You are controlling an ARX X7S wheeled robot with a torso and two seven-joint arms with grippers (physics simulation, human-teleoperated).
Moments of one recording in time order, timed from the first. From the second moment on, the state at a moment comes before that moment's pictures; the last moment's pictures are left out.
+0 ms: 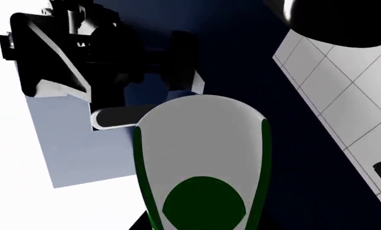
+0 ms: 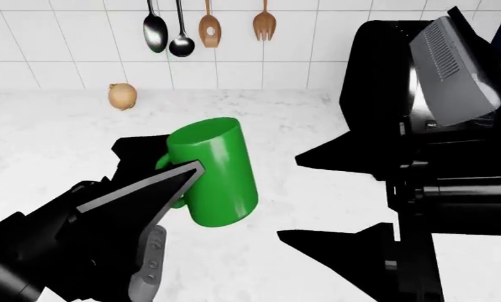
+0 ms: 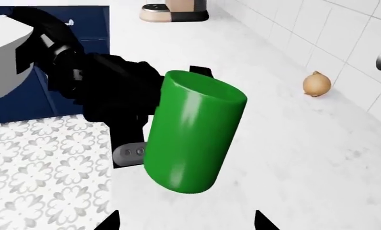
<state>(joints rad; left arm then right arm) -1.27 -1.19 1.60 0.57 1.36 -0.49 -0.49 1.35 0.85 -0.27 -0.42 1.80 1.40 -0.21</state>
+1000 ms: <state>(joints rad) -1.21 -1.14 1.60 0.57 1.40 -0.54 -0.50 1.16 0.66 -0.34 -0.39 1.57 1.21 -0.34</state>
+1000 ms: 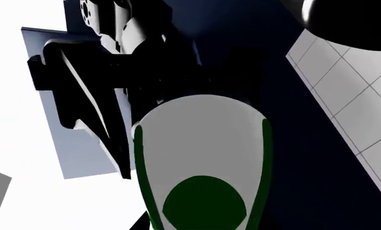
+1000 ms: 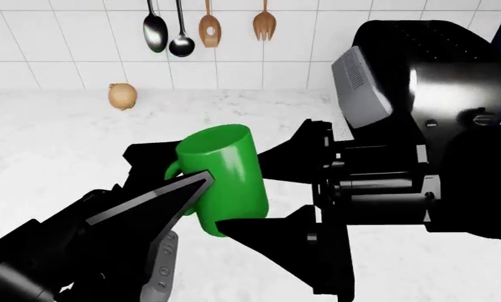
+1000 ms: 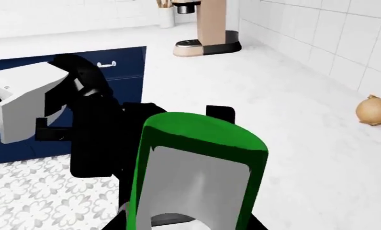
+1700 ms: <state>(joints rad) -1.19 -1.16 1.58 0.60 1.36 -0.56 -0.56 1.18 0.75 -0.31 -0.46 1.59 1.22 -0.27</state>
